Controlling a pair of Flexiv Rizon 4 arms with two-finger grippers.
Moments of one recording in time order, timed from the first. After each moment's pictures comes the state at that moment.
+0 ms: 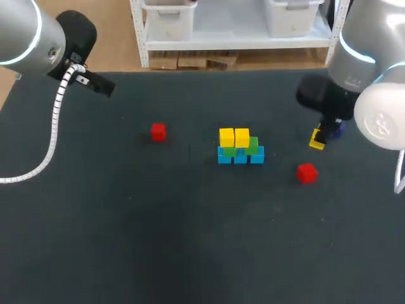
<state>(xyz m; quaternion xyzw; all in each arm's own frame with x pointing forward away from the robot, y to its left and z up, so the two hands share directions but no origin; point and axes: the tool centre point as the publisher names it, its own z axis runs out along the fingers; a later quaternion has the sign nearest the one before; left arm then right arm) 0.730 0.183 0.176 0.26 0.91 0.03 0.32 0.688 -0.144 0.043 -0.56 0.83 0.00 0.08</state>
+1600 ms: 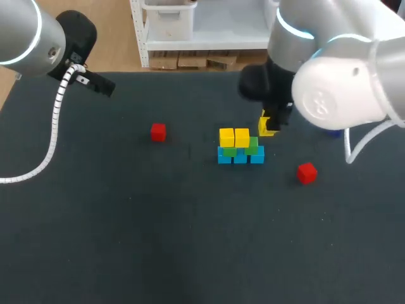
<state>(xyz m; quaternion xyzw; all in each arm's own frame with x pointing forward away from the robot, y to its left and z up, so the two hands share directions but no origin) 0.730 0.183 0.176 0.26 0.91 0.03 0.32 0.692 -0.029 0.077 -0.71 0.70 0.00 0.08</state>
